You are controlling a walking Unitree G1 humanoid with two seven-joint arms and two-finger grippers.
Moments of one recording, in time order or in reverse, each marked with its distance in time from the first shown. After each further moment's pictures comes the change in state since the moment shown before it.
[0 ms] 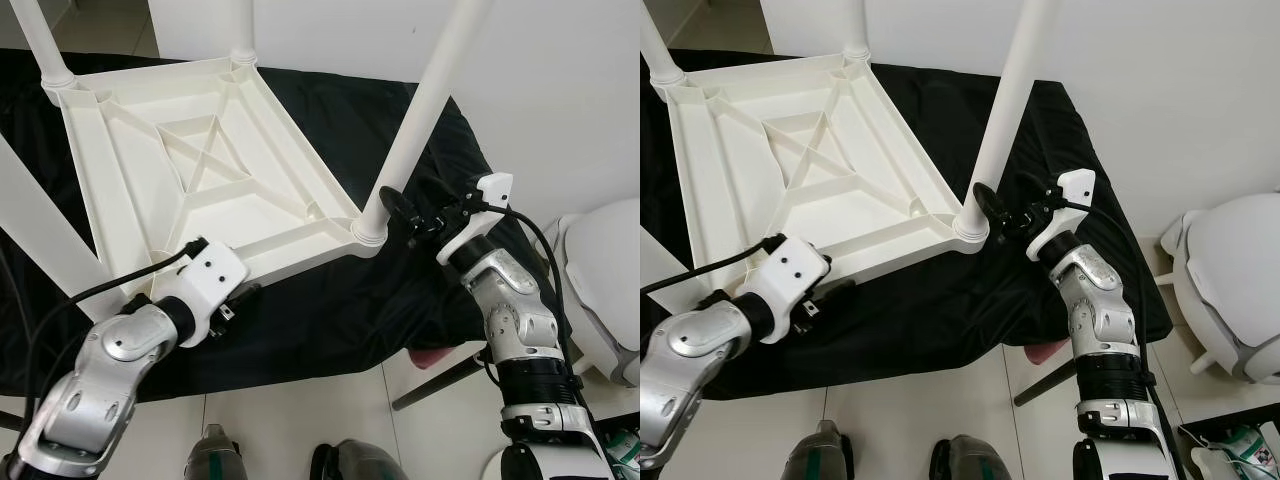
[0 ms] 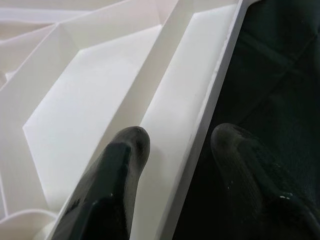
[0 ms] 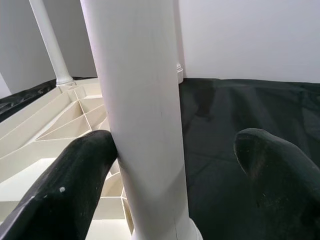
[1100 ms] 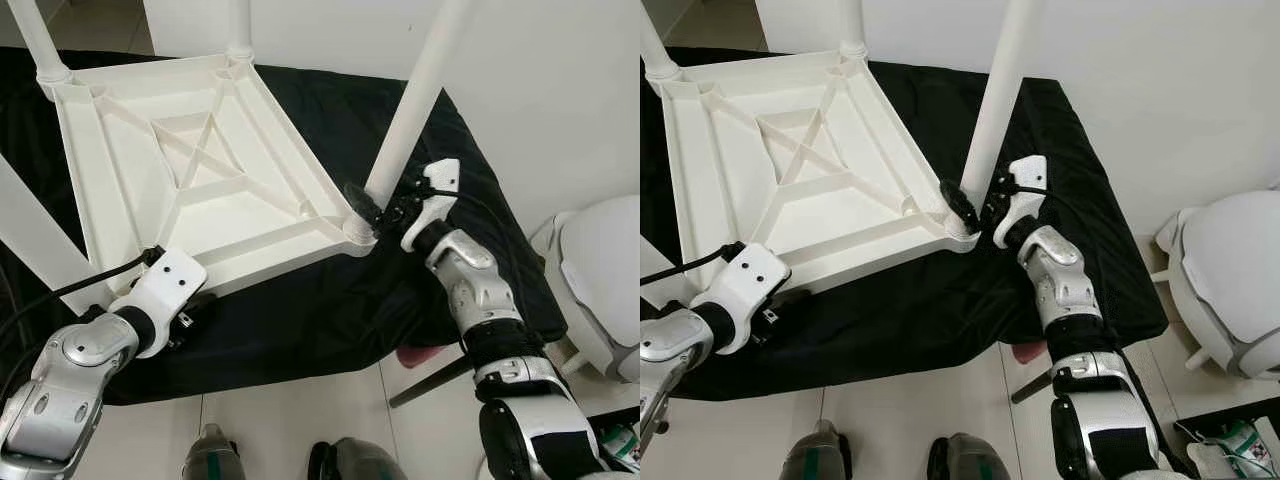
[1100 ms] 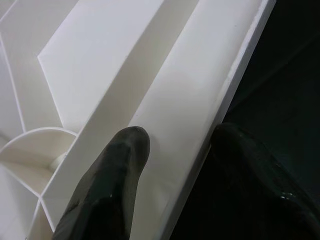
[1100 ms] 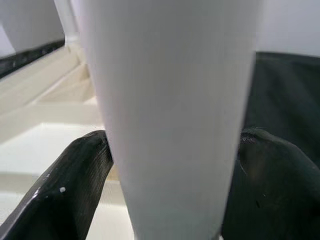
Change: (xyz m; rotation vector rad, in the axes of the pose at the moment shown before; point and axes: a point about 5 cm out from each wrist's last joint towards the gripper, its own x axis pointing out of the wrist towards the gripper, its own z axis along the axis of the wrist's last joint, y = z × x) left arm -0.014 0.020 -0.025 -0.019 0.175 0.085; right arm 0.044 0.016 -0.028 -0.034 0.128 0.098
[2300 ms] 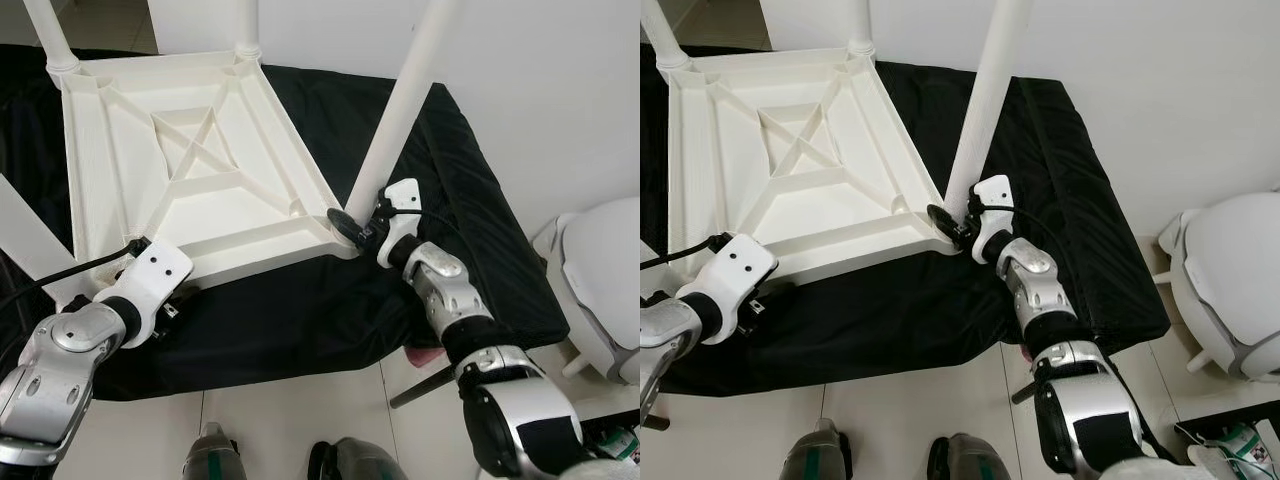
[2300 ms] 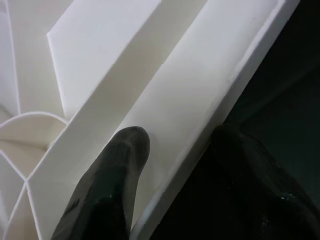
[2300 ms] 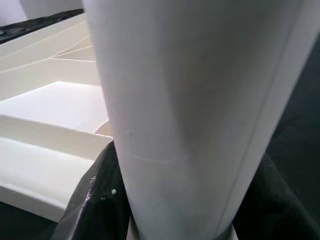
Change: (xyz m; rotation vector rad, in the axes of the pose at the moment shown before) left arm 0.004 0.019 -0.007 0.006 0.051 0.045; right arm 0.009 0.018 -0.028 -0.022 0.052 0.060
